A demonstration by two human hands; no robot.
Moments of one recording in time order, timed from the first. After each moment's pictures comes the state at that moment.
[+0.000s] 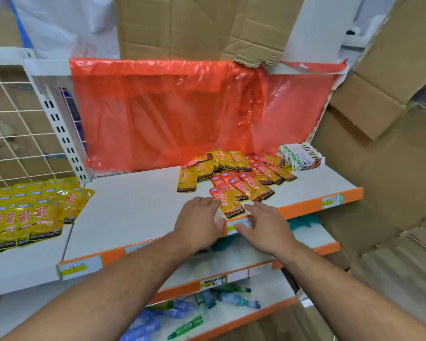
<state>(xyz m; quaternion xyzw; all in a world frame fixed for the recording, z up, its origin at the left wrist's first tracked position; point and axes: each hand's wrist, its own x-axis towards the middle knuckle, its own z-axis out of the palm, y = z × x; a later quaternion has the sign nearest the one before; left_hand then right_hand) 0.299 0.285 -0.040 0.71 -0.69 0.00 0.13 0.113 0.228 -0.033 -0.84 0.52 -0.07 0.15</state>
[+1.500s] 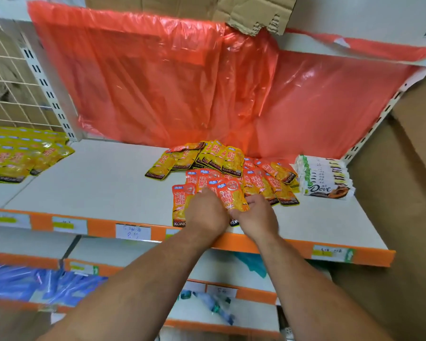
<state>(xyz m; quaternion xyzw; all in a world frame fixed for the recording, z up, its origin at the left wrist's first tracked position) 0.166 0.119 -0.059 0.92 -0.31 -0.12 0.22 0.073 0.032 -0.081 -0.78 0.51 -0.15 0.34</state>
